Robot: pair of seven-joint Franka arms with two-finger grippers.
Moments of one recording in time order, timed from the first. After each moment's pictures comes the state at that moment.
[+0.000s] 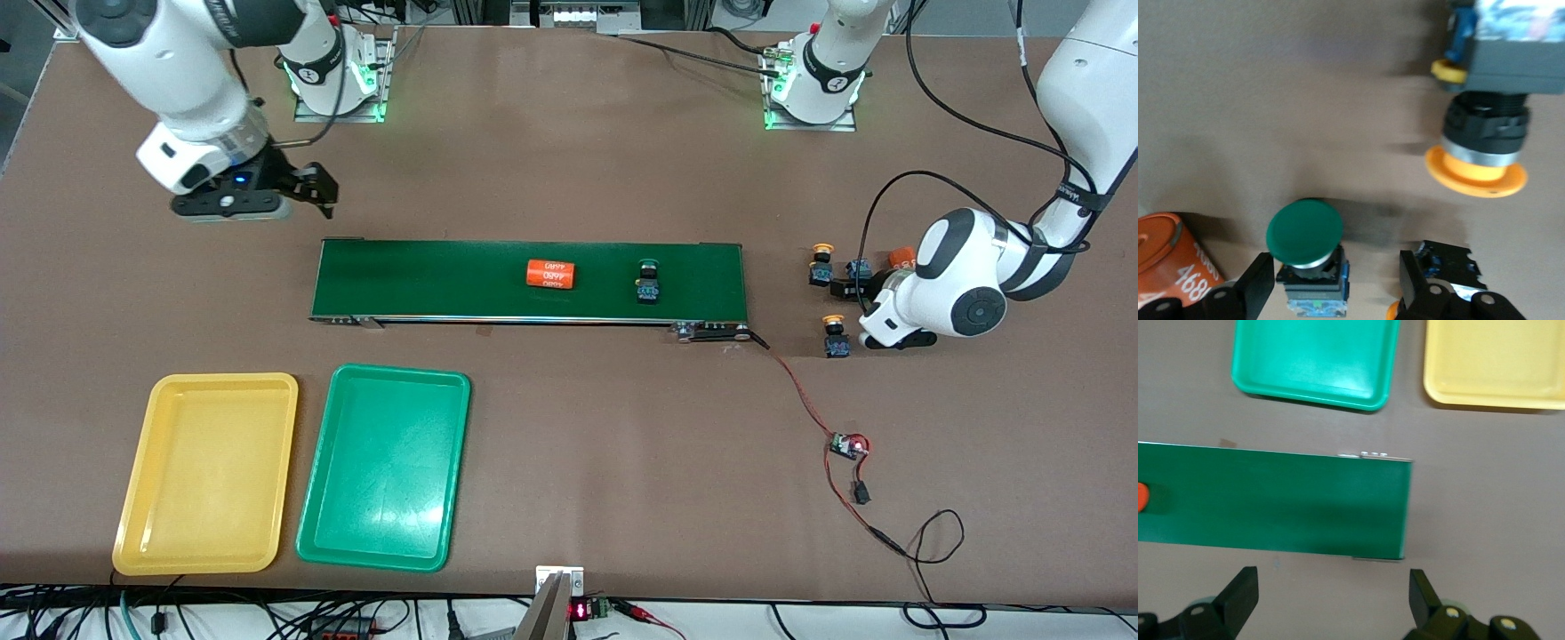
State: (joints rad) left arm 0.82 0.66 -0.77 -2.06 0.48 1.97 -0.38; right arm 0.03 -0.20 0.29 -2.18 0.03 2.04 0.24
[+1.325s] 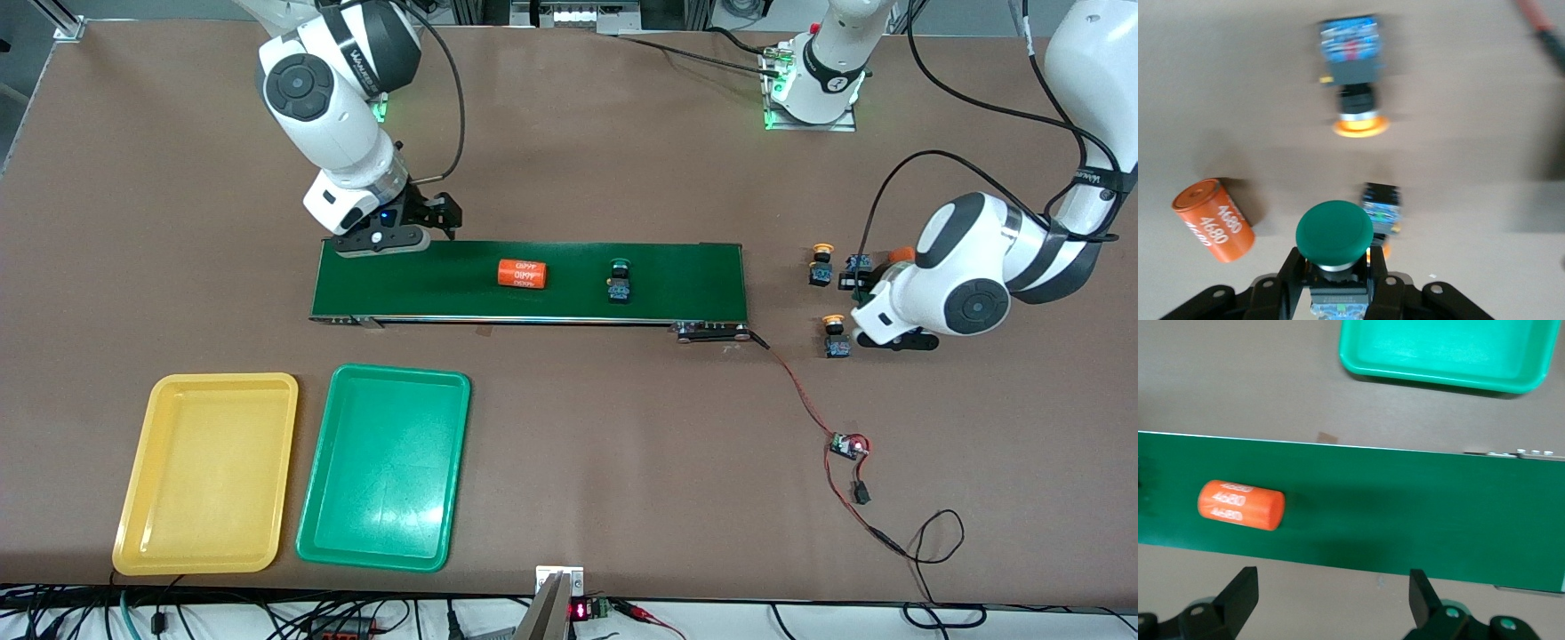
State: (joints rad) left arm 0.83 0.62 -1.03 -1.93 0.51 1.72 -0.38; right arm 0.12 0.07 0.44 -2.10 0.07 2.21 0.45
